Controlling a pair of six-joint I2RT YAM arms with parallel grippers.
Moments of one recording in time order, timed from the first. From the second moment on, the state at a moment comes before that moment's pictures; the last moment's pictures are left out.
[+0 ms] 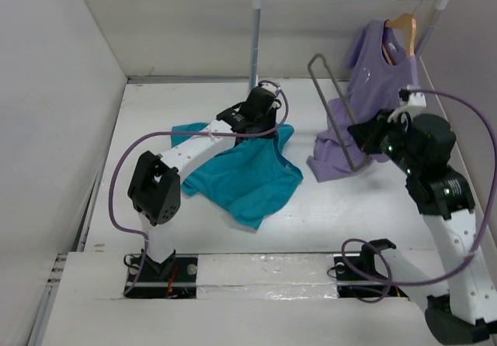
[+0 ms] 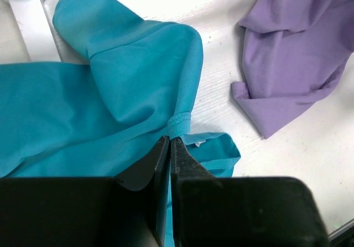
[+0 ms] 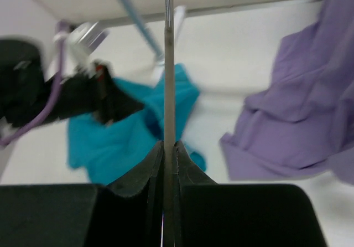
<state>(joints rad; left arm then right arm) -0.72 1.82 1.58 -0.48 -0.07 -0.44 0.21 0.91 1.31 -0.64 -0.11 0.34</state>
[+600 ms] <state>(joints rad) -0.71 1.89 1.65 -0.51 -0.03 -0.46 0.49 0.67 1.02 -0.87 -0.17 0.56</state>
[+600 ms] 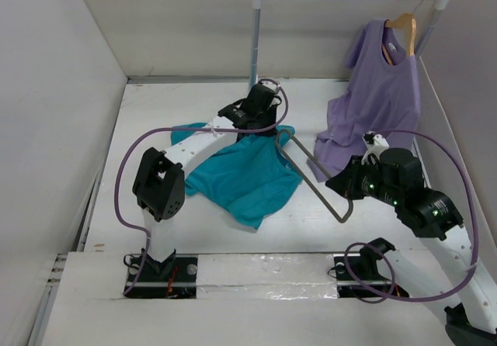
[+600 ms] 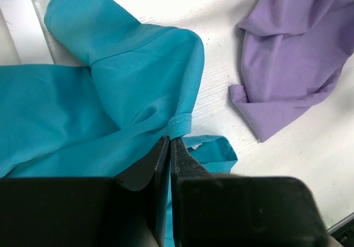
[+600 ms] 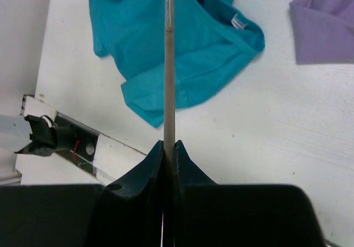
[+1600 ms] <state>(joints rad) -0.70 1.84 1.65 -0.52 0.09 -0.47 0.73 1.00 0.93 -0.57 0.11 0.61</state>
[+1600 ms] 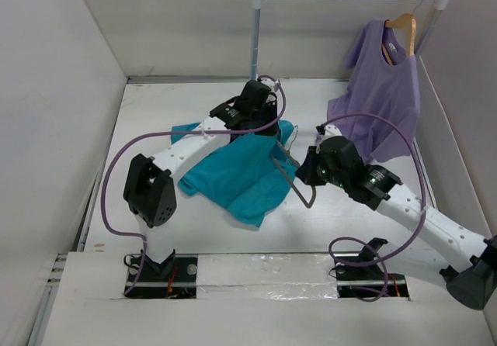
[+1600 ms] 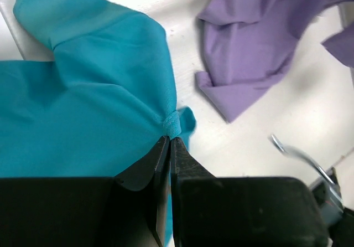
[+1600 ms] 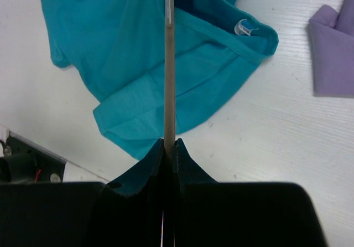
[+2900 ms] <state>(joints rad) -0.70 1.54 1.73 -0.59 0.03 -0.55 1.00 0.87 0.94 -0.41 0.51 0.76</state>
